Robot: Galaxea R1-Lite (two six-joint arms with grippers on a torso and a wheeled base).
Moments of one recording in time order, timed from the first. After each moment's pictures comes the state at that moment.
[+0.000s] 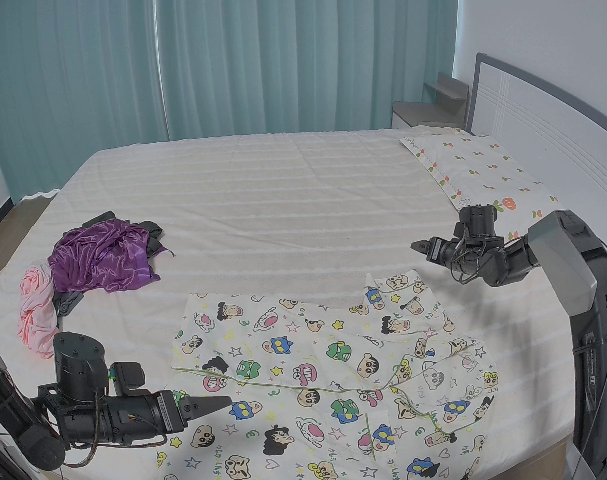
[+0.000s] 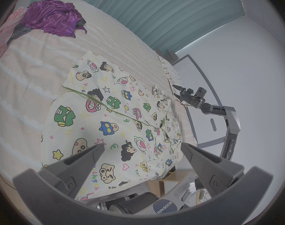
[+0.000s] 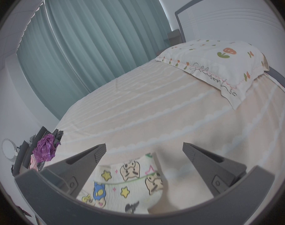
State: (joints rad) left arm -0.39 1.73 -0.02 -1.10 -0.37 -0.74; right arm 0.14 2.58 -1.66 -0.41 0.06 0.38
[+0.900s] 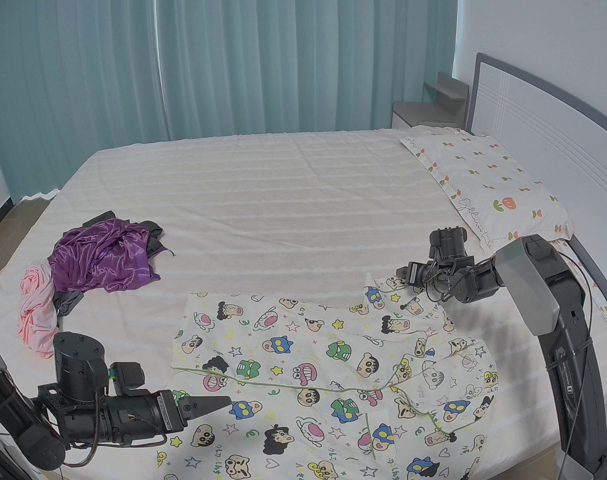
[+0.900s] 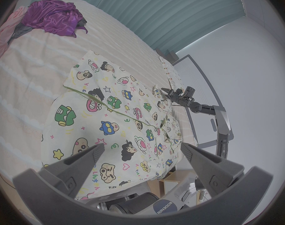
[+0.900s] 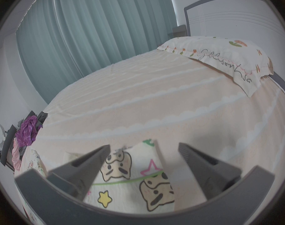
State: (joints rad) left arm -0.39 1.73 -0.02 -1.10 -0.37 -0.74; right arm 0.19 2.74 -1.80 -0.34 -0.03 0.30
